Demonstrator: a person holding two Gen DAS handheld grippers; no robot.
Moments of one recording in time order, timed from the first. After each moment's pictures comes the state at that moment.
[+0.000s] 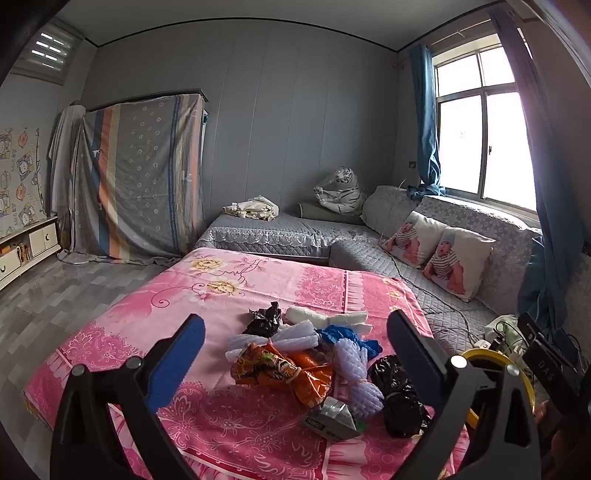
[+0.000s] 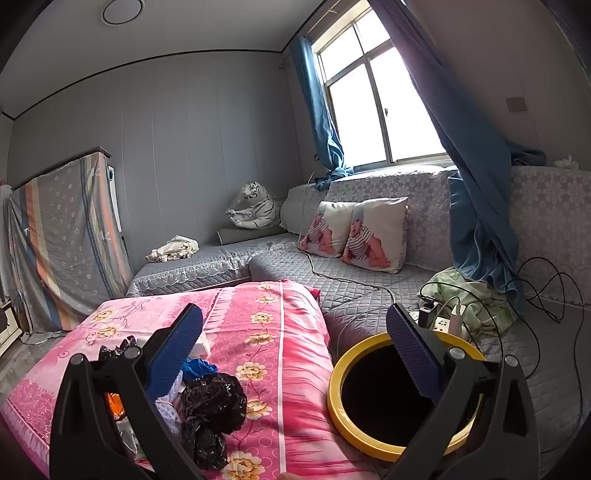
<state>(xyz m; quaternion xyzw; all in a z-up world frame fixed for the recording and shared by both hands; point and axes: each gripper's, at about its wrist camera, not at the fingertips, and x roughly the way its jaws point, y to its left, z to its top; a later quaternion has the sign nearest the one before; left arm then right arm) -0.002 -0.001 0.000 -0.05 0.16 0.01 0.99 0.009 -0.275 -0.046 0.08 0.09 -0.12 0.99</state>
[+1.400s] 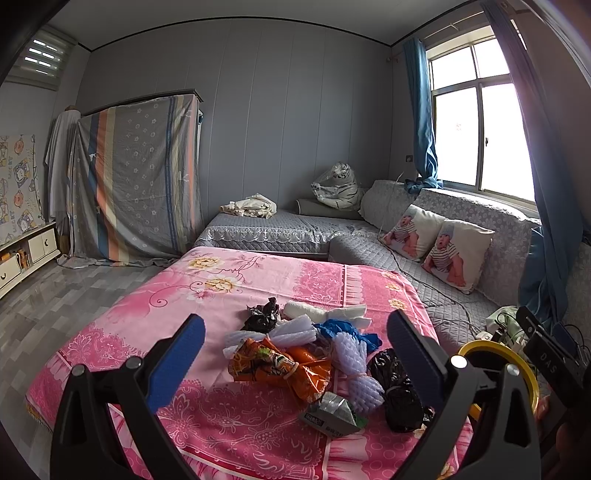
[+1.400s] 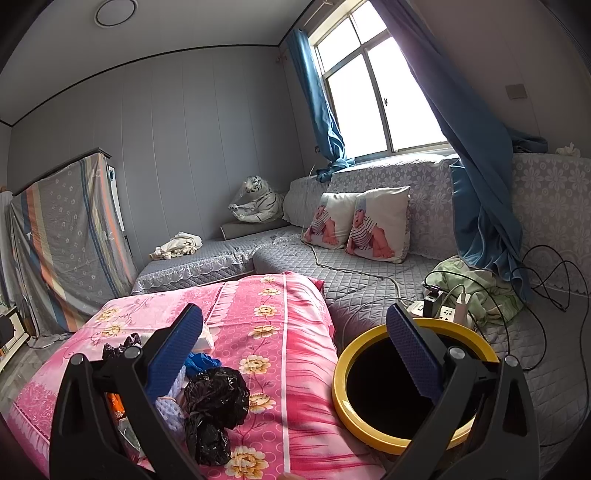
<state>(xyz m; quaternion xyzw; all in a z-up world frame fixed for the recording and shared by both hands) -0.001 -0.009 -0.005 -0.04 0.16 0.01 0.99 0.014 -0.283 -0.058 0.10 0.10 -0.12 0.98</state>
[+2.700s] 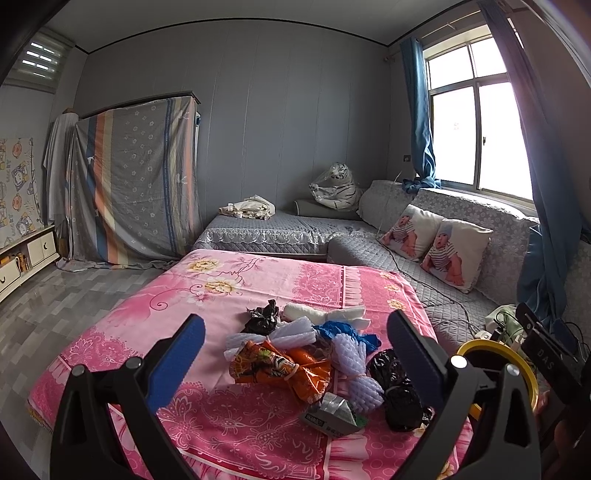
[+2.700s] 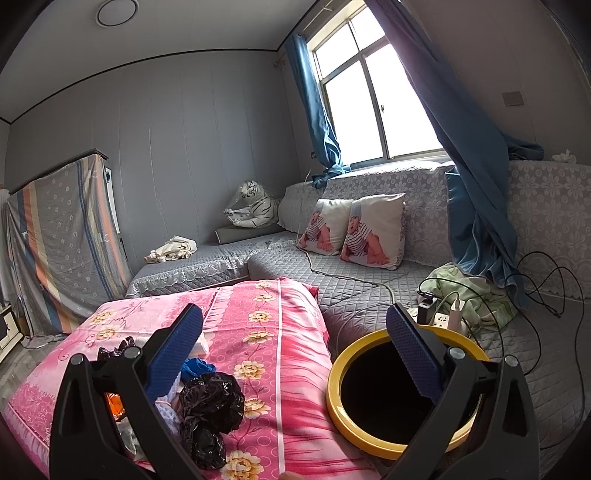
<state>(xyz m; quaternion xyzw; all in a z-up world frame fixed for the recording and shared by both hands) -0.004 -0.008 -0.003 -0.03 0.16 0.00 0.99 0.014 -0.281 -0.058 0.09 0.09 -0.13 0.98</state>
